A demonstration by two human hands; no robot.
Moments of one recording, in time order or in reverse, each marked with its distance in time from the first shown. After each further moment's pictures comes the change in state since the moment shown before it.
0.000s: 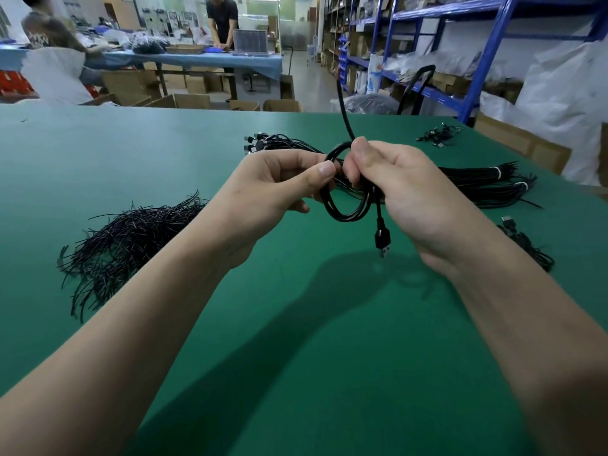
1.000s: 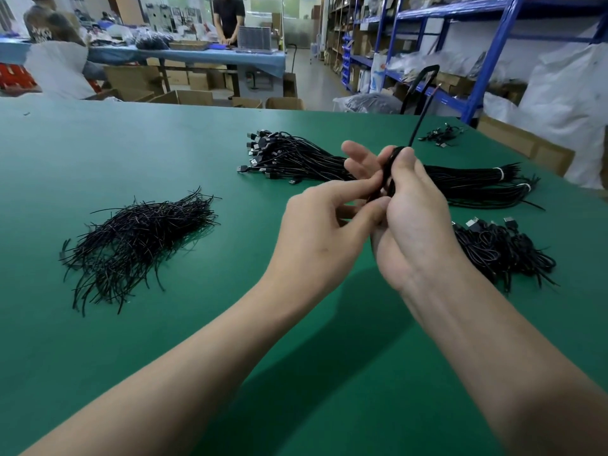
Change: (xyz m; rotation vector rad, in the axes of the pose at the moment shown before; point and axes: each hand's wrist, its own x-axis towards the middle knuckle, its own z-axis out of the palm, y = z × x) left_hand -0.018 -0.018 0.065 0.207 0.228 0.120; right_hand -0.004 0.011 0.033 0.807 0.382 0.126
